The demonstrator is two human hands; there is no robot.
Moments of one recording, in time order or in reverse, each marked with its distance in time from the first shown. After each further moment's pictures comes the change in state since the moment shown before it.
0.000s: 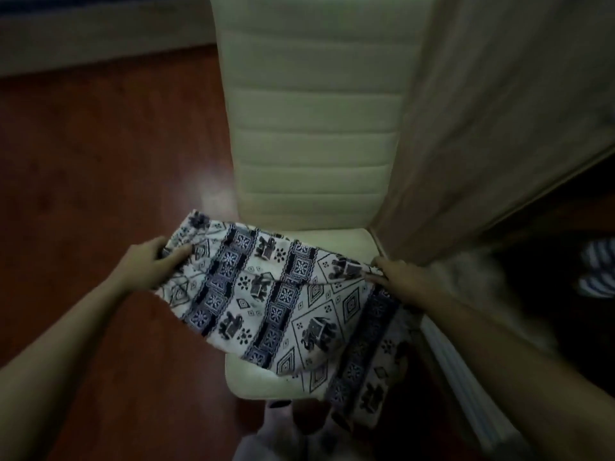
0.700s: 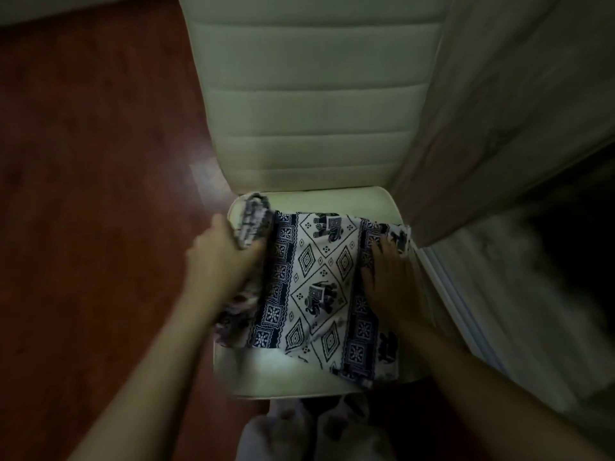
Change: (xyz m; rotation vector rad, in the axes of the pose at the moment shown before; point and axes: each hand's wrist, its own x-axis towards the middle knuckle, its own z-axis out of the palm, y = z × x) left_hand -0.039 0.132 0.105 -0.033 0.010 -0.111; right_hand 0.048 -0.010 0.194 0.154 0.378 0.109
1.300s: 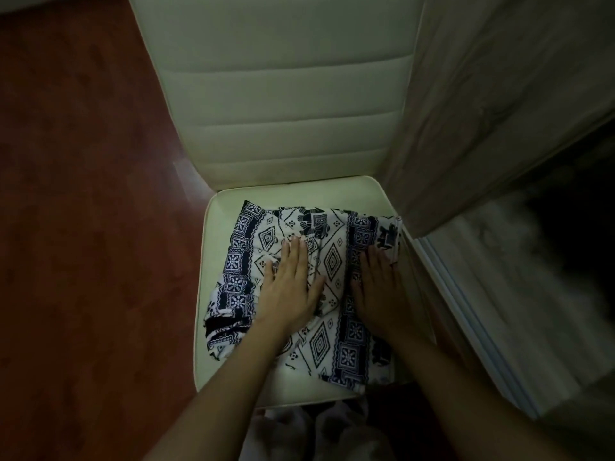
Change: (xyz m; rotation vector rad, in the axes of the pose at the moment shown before) left_hand -0.015 0.021 0.154 0.235 -0.286 0.423; right_hand -0.019 0.026 0.032 0.000 -0.210 0.029
